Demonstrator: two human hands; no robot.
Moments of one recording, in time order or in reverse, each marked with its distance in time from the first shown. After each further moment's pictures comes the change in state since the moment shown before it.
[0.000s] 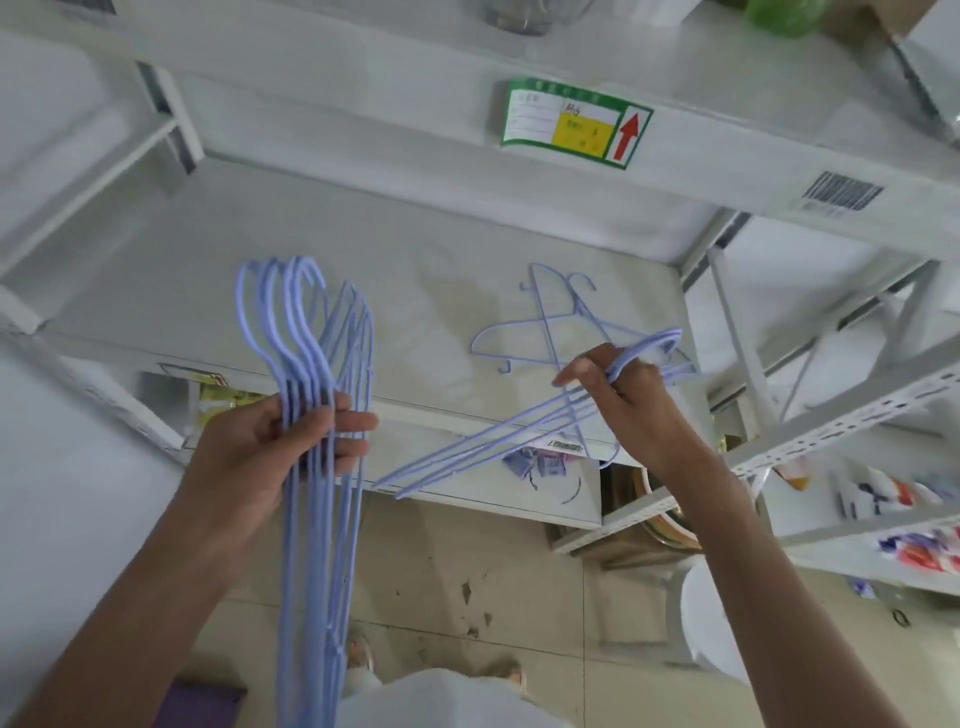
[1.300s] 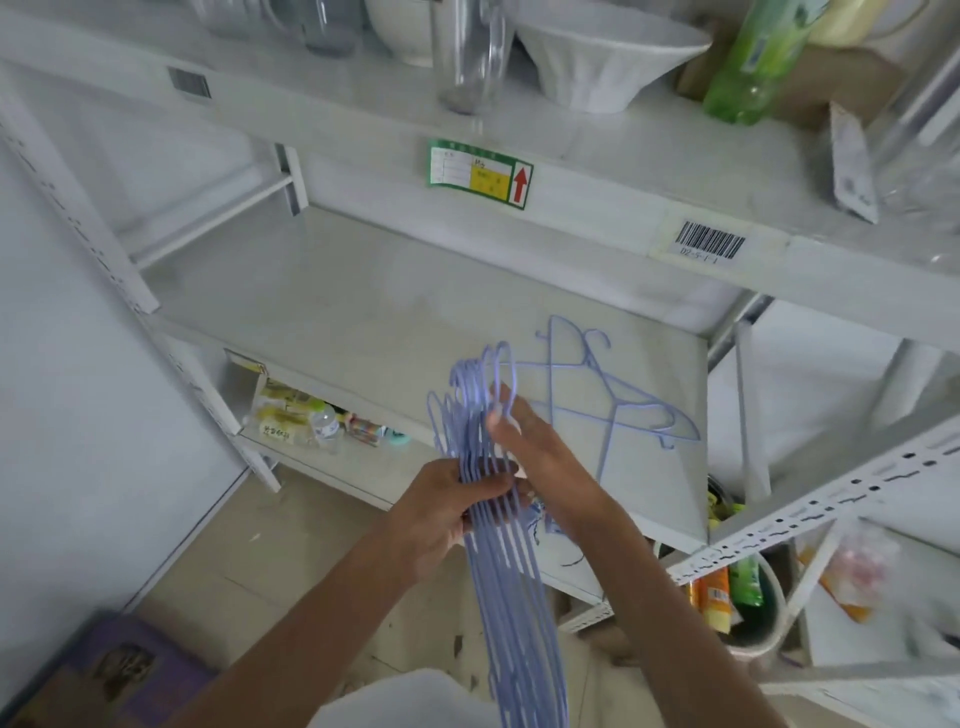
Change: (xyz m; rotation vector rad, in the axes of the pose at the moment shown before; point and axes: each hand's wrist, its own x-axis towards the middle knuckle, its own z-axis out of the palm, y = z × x) left_hand -0.020 -0.080 0.221 -0.304 -0.047 -0.271; right_hand -0.046 -0.013 -0.015 0.698 -0.446 0.129
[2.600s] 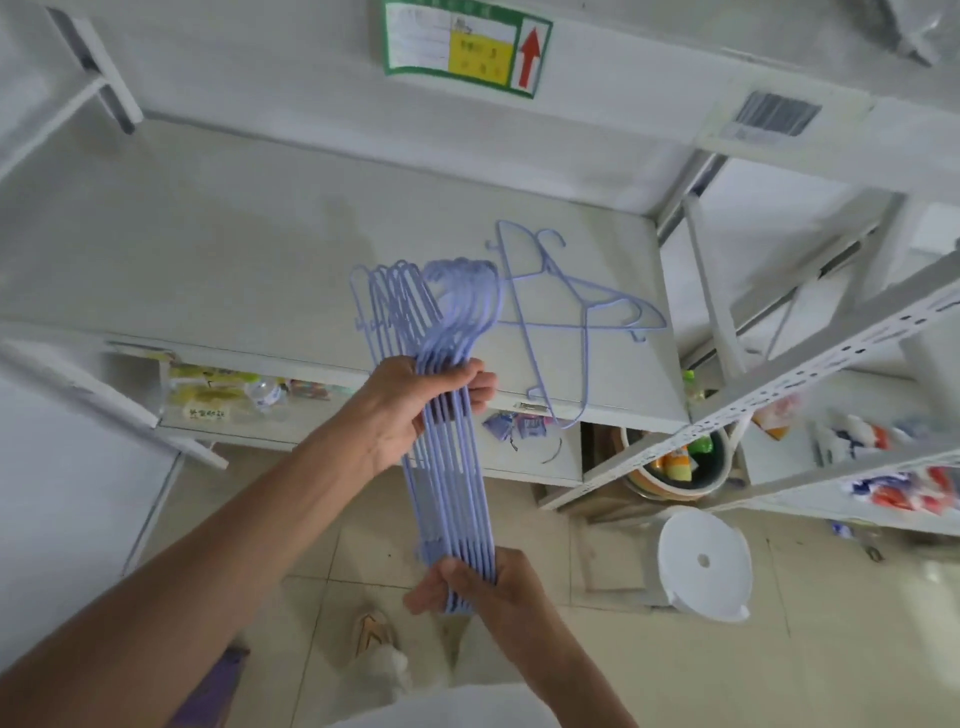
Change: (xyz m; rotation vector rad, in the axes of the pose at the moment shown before) left_hand 0.077 0.061 -0.072 0.118 -0.187 -0.192; right_hand -0.060 0.115 0.145 0.418 0.239 0.180
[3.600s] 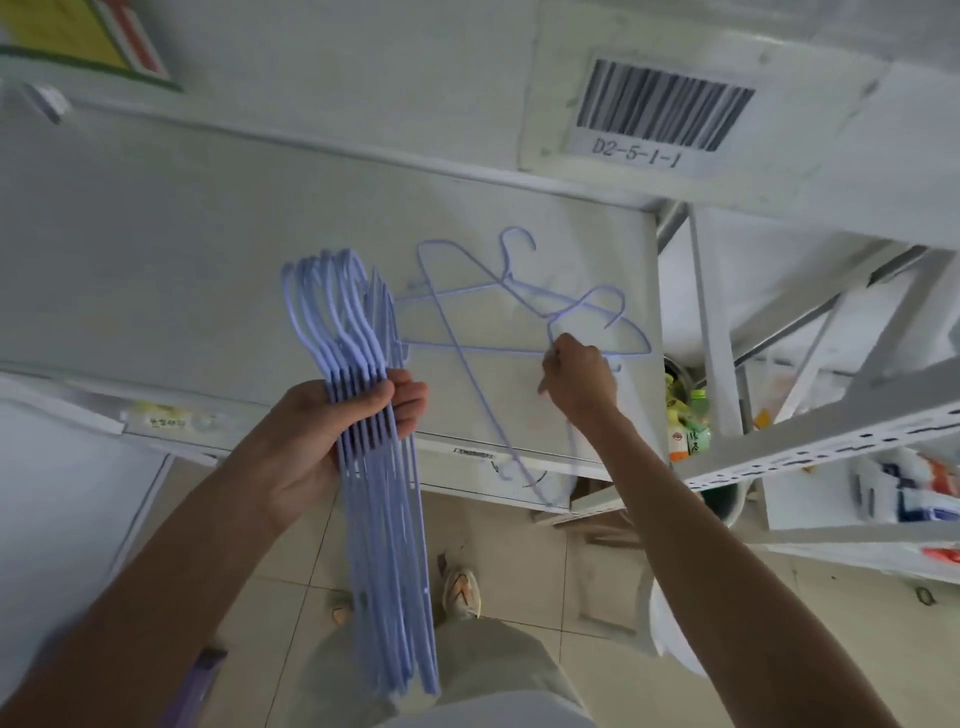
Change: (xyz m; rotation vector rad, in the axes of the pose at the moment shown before) left_hand 0.071 0.000 0.051 -0.056 0.148 0.073; right_hand 0.270 -0.106 -0.276 -1.219 0.468 0.028
